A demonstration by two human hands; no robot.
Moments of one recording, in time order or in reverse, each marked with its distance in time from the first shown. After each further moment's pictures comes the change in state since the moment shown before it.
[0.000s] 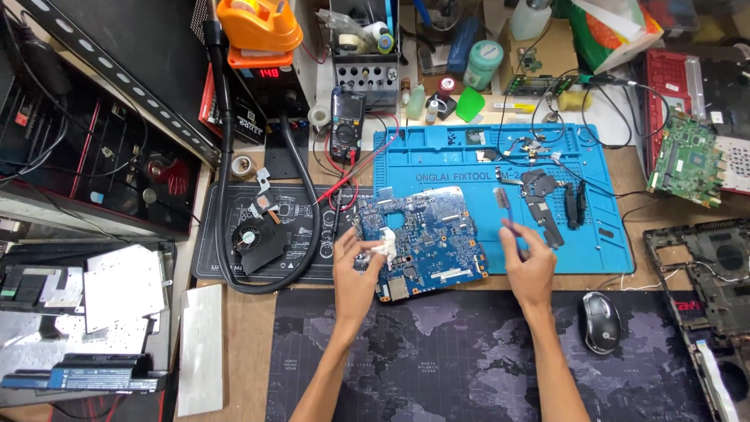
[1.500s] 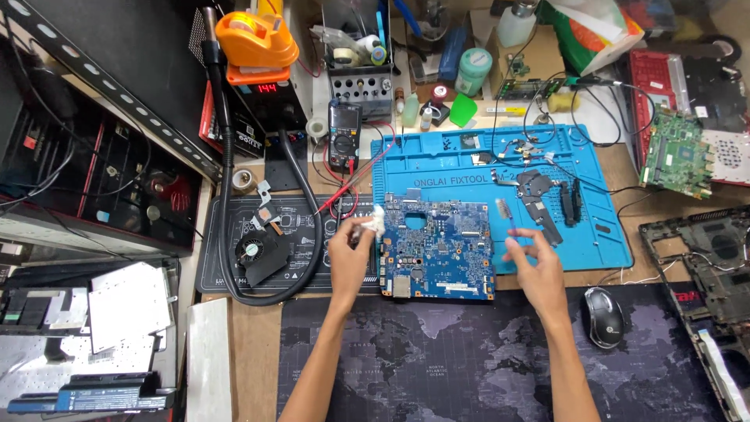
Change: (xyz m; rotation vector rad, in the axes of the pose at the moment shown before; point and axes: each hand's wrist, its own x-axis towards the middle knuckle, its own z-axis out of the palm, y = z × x) left_hand 0.059 -0.026 -0.001 -0.015 -0.003 0.024; right_hand -0.010 -0.025 -0.030 0.078 -0.188 0.255
